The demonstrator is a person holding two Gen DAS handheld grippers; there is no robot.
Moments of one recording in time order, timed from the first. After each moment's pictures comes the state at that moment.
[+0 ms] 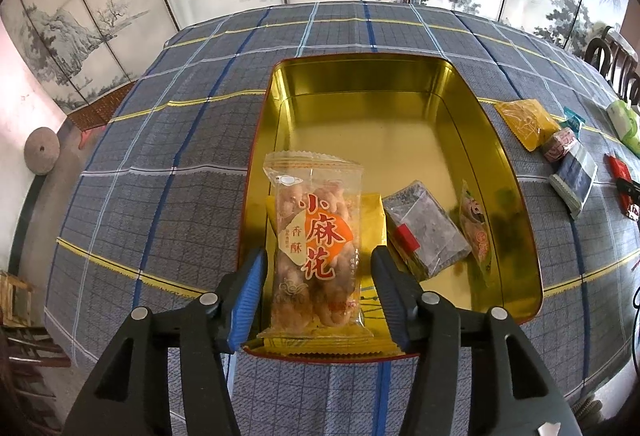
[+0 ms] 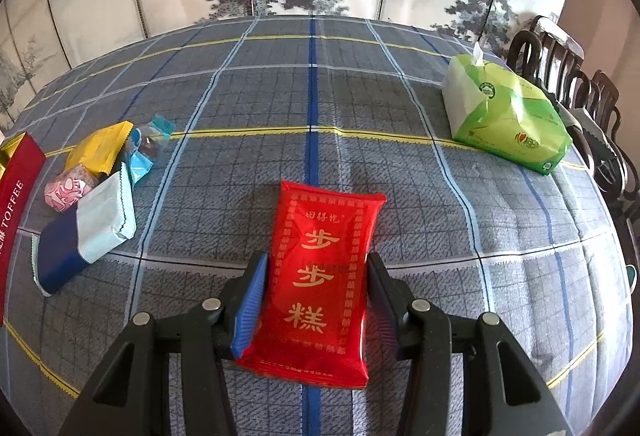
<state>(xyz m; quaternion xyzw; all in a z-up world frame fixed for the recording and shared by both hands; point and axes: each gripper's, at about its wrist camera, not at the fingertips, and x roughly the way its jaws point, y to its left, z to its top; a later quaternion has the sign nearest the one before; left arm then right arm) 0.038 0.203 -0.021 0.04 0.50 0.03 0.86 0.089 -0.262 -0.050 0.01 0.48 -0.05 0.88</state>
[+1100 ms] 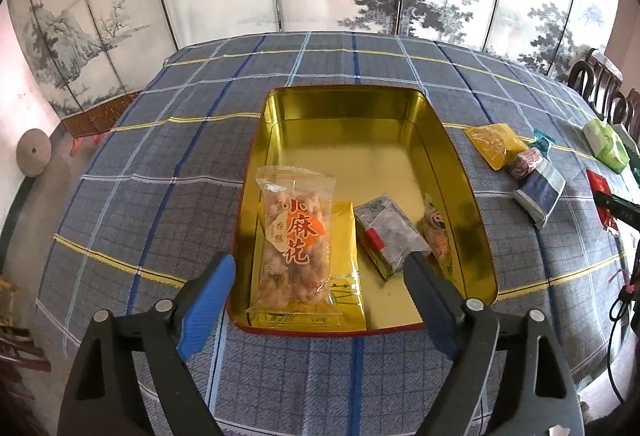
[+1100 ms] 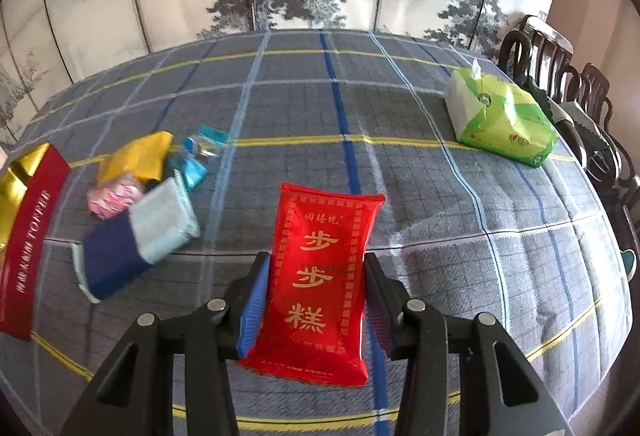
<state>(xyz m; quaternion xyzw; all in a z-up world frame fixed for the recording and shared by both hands) 0.012 0.199 0.001 0.01 0.46 0.01 0.89 0.064 -0.214 -0.023 0.02 0.46 -0.06 0.88</state>
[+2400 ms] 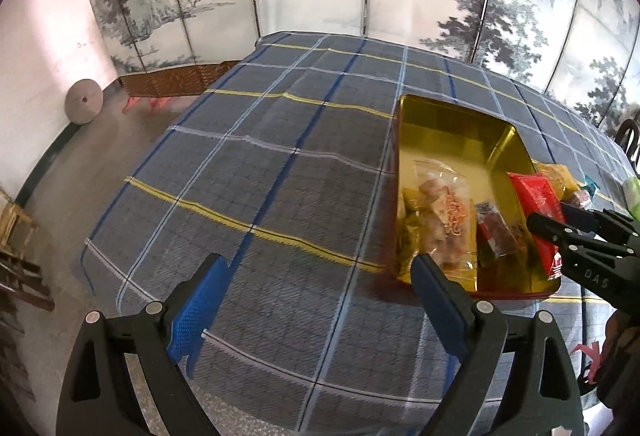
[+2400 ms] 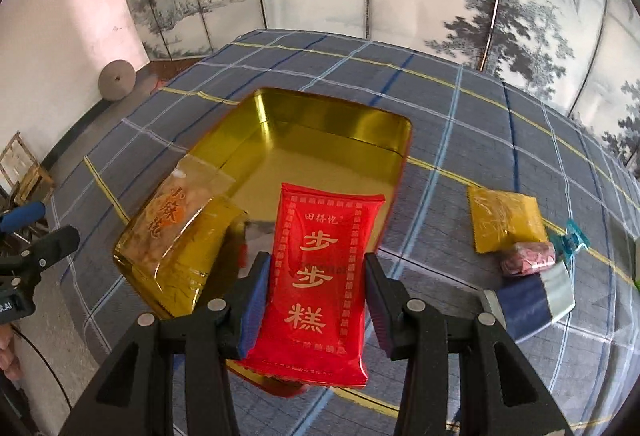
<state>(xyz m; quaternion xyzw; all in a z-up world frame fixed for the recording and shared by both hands) -0.037 0.286 0.015 -0.05 0.44 0.12 0.89 0.046 0.077 0.011 -0.08 0.45 0.22 0.86</state>
